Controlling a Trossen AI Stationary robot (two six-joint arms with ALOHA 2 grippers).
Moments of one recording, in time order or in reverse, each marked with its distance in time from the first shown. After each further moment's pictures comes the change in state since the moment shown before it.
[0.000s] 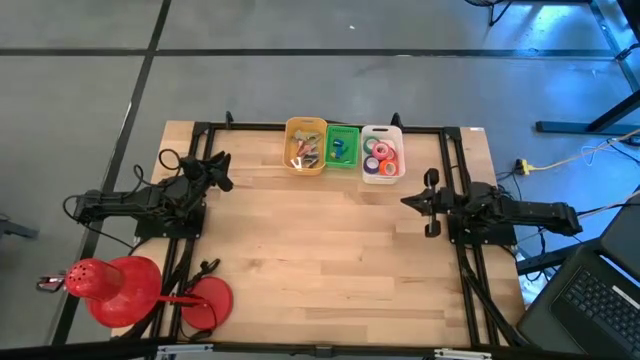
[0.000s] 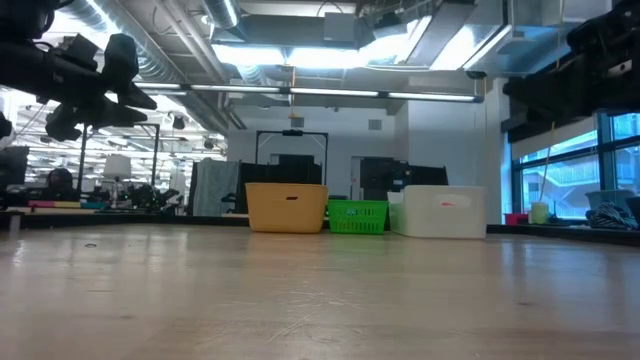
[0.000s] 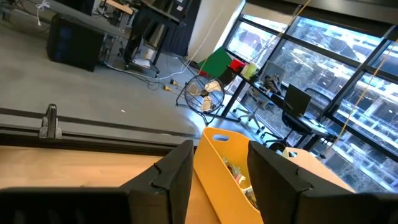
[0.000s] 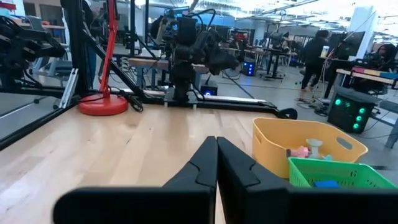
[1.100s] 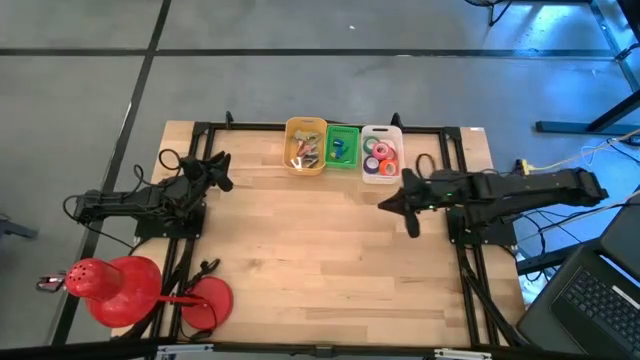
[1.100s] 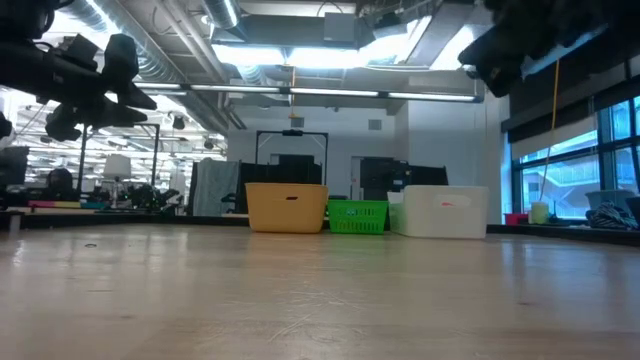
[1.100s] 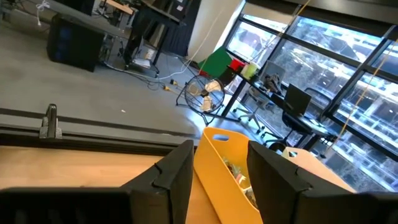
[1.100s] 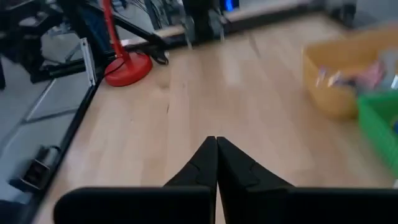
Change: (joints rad) left arm 0.000 0.000 -0.001 0.000 0.000 0.000; right arm 0.094 0.840 0.593 -0.223 0.000 0.403
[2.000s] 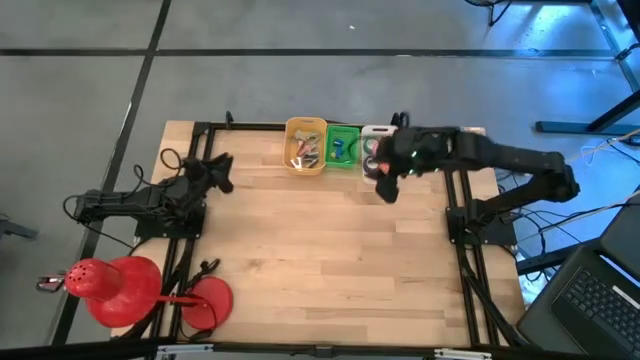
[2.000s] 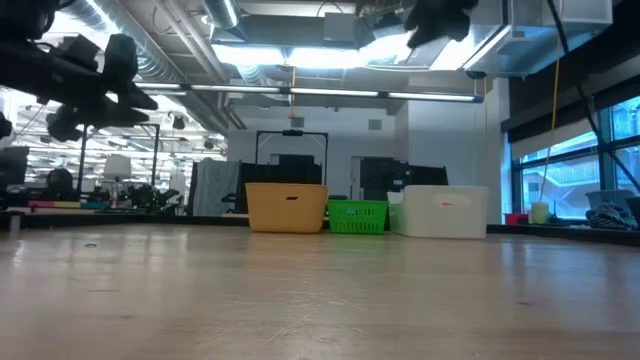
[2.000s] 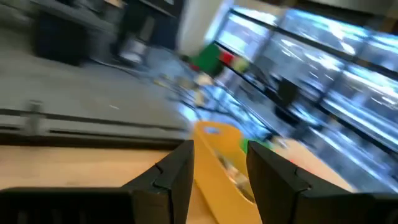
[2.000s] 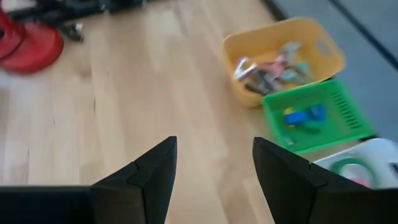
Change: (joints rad) left arm 0.000 0.000 -0.001 -0.002 0.070 0.006; right arm -0.156 0.441 0.795 -0.673 0.120 -0.115
